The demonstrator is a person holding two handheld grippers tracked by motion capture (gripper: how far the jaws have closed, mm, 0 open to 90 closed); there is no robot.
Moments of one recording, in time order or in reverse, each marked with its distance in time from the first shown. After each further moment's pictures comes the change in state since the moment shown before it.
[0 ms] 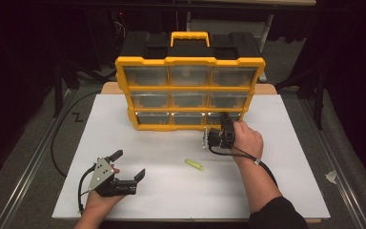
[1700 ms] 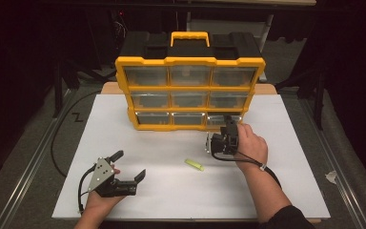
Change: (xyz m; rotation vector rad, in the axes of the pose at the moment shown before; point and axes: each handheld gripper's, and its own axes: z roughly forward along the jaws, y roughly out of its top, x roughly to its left) left arm 0.000 0.000 -0.001 -0.002 -0.011 -0.010; right arm -0.005 -0.009 -0.022 -0.026 0.098 0.008
